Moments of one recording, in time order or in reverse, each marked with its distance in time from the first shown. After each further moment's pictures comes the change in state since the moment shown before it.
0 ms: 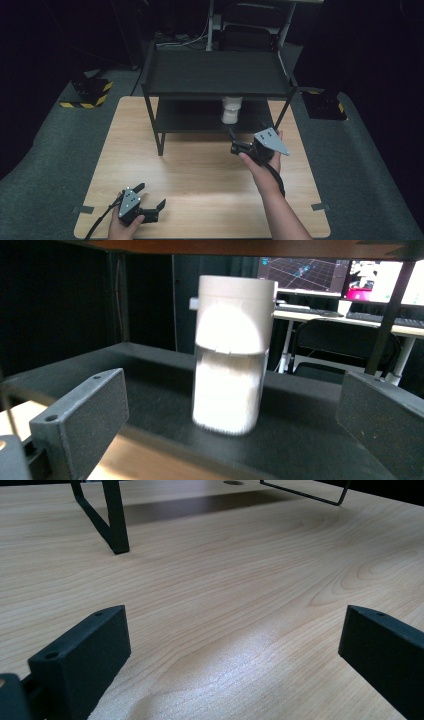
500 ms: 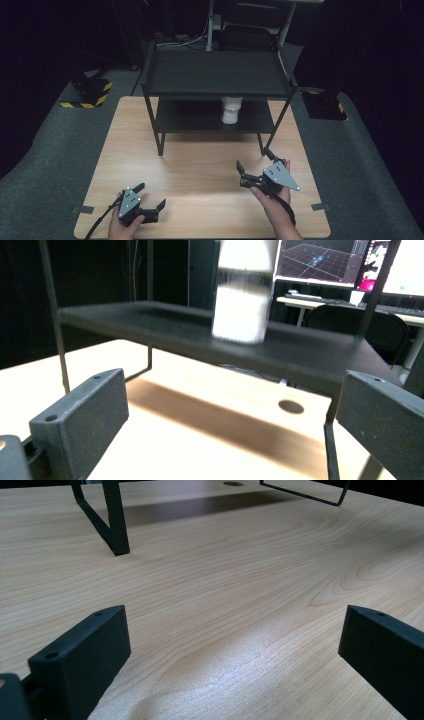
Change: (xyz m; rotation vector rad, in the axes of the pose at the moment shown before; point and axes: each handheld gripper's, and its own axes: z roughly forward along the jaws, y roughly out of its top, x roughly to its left) left arm -0.001 -0.001 0.000 -0.007 0.001 0.003; right arm -0.005 -0.054 -0.068 0.027 0.051 -0.031
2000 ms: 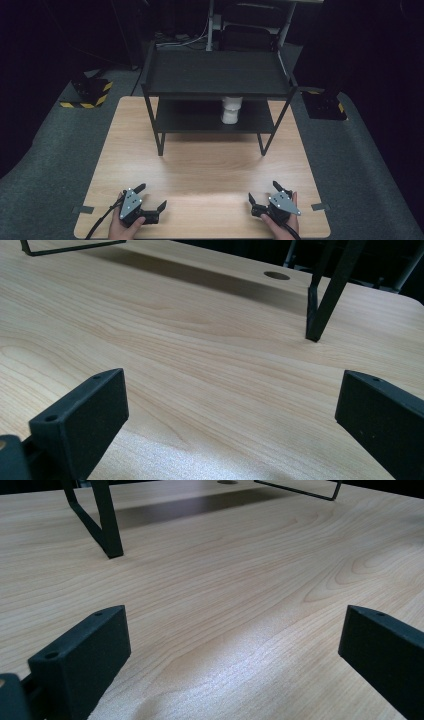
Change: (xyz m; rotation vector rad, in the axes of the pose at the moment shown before) left arm -0.001 0.000 -0.001 0.000 -0.013 0.034; right arm -0.008 -0.072 -0.040 0.277 -0.048 -0.027
